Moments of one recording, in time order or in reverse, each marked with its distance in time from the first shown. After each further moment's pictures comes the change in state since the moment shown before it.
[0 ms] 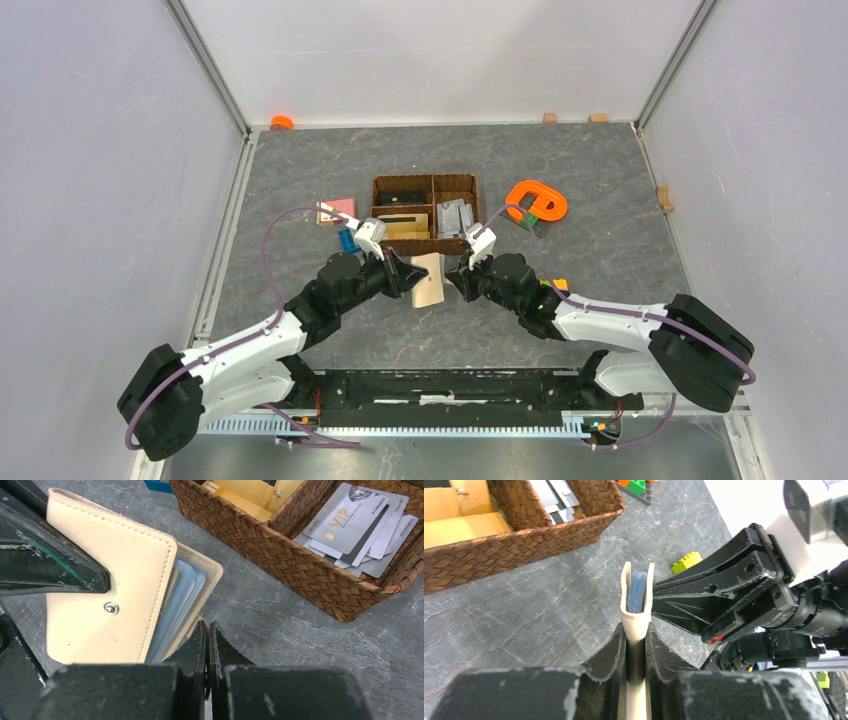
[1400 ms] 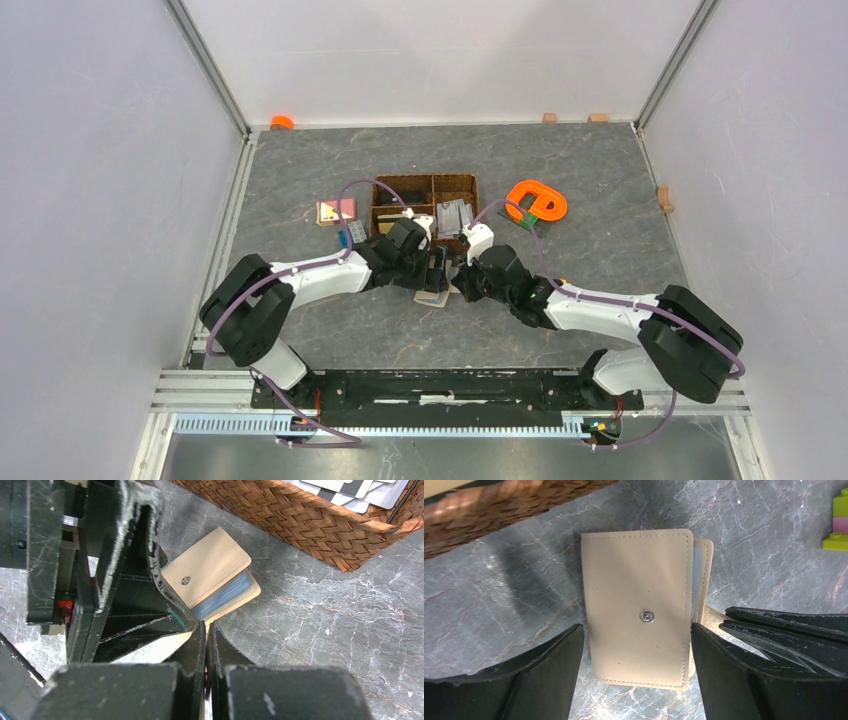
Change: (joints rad) left arm -0.009 0.606 0.449 -0.505 -0.017 0.139; right arm -0.031 0.067 0.092 -0.246 0.015 0.125
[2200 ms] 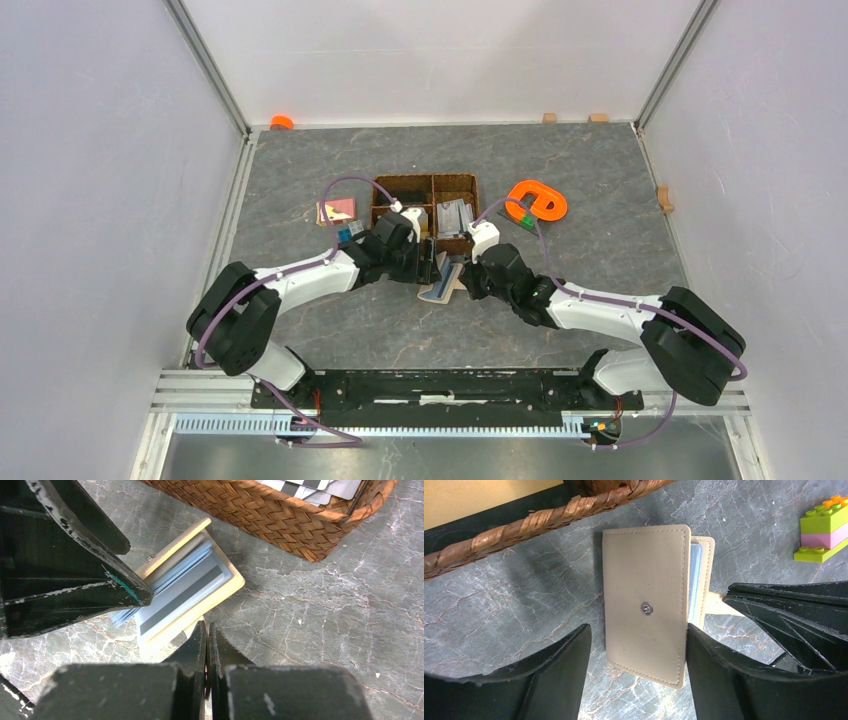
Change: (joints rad) left arm 0.065 -0.056 -0.019 0.015 0.055 -0.002; right arm -0.022 -0.014 0.000 -0.046 0.058 -0.006
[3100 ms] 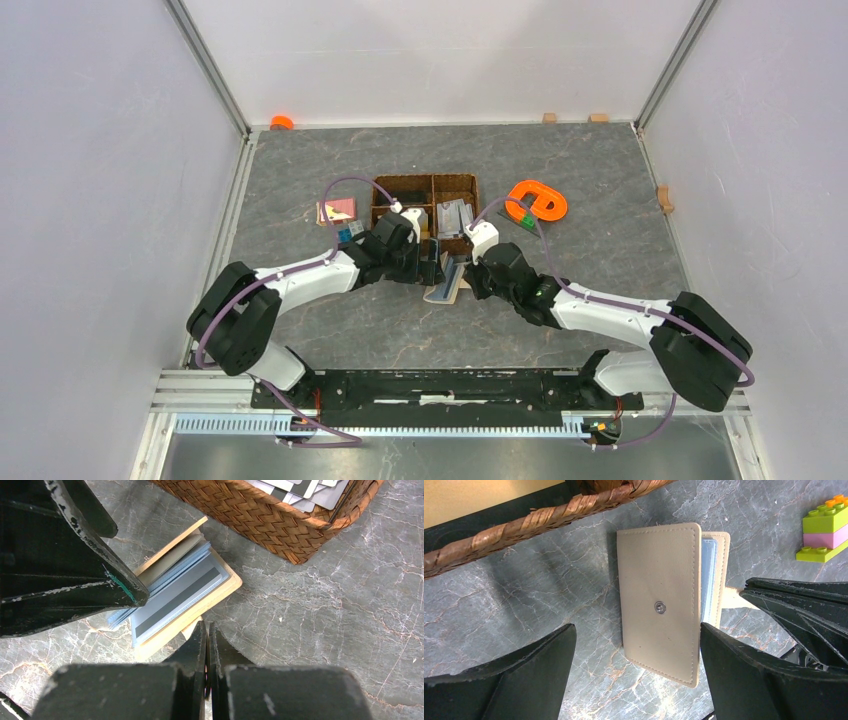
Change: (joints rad) left arm 0.003 0.001 -0.005 0.003 0.002 0.000; right arm -0.004 -0.039 0.008 -0.061 0.015 -0.109
